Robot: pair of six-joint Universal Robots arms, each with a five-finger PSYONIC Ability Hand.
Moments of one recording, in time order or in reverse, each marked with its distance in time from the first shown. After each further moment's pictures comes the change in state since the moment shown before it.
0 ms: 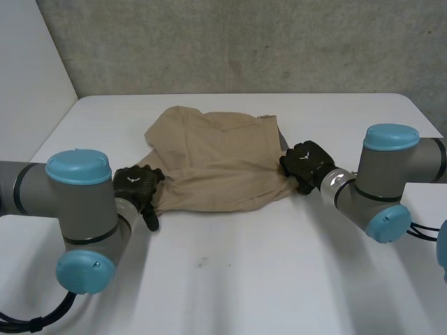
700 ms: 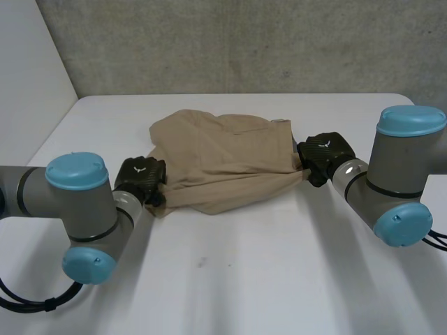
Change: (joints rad) left arm 0.036 -0.049 0.007 0.151 0.115 0.035; right arm 0.029 -0.224 0.156 0.065 0.204 0.215; left_hand 0.668 0.684 0.662 0.668 0.649; right_hand 0.136 0.135 0.127 0.155 0.152
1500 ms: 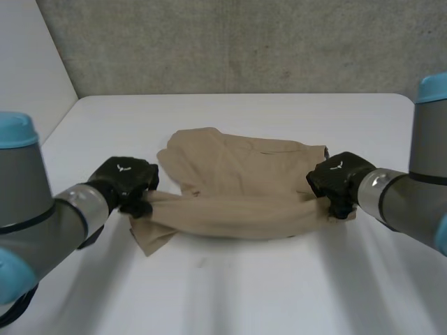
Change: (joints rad) left arm 0.065 0.365 -0.101 -0.416 0.186 0.094; right arm 0.002 -0.252 0.102 0.429 -0.006 -0.201; left_hand 0.193 0.258 0.264 0.272 0.220; right_hand 0.011 0.002 0.007 0.000 0.000
